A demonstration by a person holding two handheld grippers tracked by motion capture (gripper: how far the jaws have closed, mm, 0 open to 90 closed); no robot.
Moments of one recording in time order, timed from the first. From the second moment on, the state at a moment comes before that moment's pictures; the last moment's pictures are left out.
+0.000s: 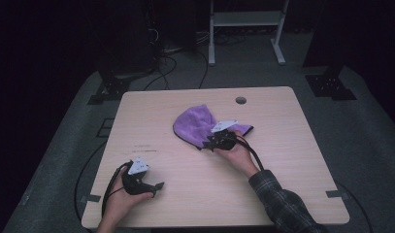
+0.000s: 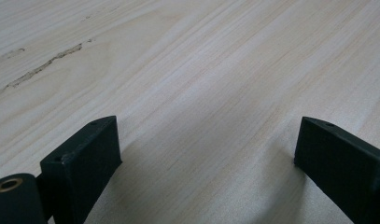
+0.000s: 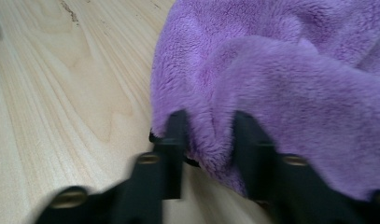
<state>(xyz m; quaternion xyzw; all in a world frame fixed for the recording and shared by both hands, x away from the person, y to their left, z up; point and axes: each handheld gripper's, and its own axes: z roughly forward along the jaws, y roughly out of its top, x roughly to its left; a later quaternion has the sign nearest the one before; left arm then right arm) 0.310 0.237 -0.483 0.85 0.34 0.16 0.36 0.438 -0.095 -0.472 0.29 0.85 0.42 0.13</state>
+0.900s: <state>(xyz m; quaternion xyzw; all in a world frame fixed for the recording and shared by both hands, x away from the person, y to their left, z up) 0.309 0.237 -0.483 0.85 0.34 0.16 0.36 0.396 -0.180 -0.409 0.32 0.81 0.48 0.14</state>
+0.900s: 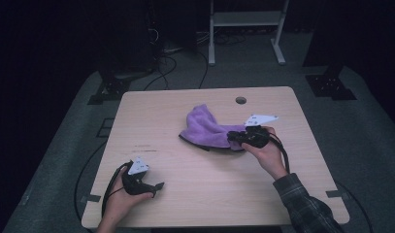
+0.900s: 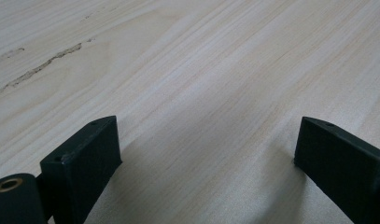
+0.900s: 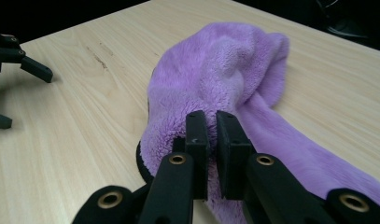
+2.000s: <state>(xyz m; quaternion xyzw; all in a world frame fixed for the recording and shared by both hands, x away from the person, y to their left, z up) 0.309 0.237 -0.482 0.85 0.35 0.16 0.37 0.342 -0.280 -0.432 0.38 0.81 0.42 0.16</state>
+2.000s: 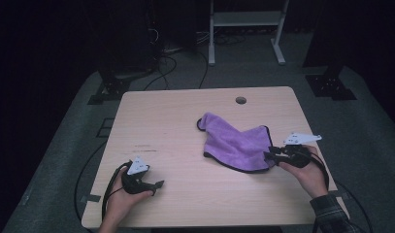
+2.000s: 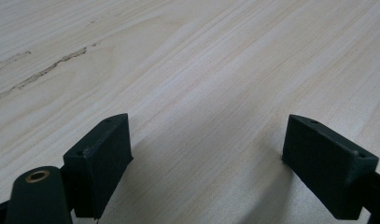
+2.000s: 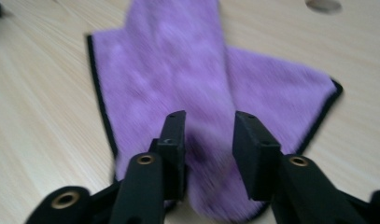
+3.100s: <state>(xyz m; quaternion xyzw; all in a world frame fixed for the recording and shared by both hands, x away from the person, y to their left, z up) 0.308 0.237 -0.482 0.85 0.35 0.16 0.37 0.398 -0.107 -0.464 0.26 0.86 0.42 0.10</state>
